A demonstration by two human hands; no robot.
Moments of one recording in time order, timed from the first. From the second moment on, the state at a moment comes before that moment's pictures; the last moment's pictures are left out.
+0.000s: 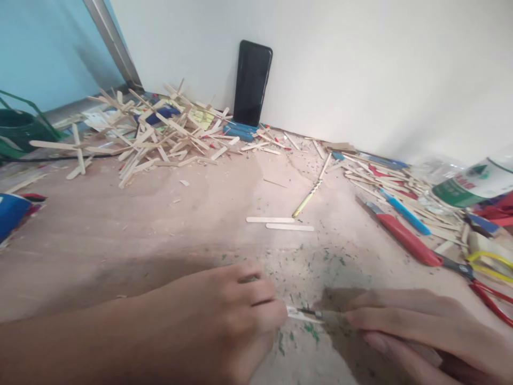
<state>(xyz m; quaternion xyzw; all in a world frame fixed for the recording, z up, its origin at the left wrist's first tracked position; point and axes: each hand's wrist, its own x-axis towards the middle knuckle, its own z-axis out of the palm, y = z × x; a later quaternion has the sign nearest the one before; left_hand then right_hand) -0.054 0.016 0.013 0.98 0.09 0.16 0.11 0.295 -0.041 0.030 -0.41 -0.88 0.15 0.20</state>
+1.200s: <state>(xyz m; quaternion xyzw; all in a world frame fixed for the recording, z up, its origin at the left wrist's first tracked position) -0.051 0.013 -0.005 0.98 0.09 0.19 0.06 0.287 -0.030 0.043 -0.37 -0.89 0.18 0.20</state>
